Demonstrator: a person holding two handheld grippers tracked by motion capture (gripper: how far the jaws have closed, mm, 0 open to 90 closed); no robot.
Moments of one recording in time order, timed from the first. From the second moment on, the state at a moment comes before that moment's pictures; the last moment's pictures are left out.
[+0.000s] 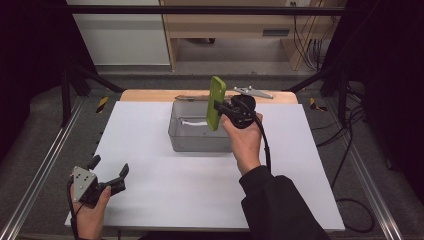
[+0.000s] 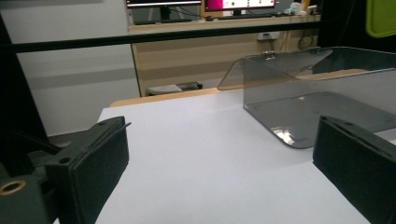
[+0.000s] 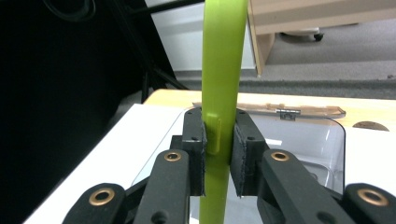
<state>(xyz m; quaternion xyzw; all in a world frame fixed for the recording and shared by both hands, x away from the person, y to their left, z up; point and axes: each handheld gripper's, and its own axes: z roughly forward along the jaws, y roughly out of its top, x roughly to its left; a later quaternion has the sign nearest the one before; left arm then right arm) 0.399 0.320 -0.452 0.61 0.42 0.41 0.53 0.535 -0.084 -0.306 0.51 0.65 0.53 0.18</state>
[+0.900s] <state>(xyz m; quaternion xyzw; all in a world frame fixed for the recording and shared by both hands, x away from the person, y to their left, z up) 0.404 0.312 -0.459 0.62 0.40 0.37 0.56 0.562 -0.085 -0.302 0.51 0.68 0.49 0.20</state>
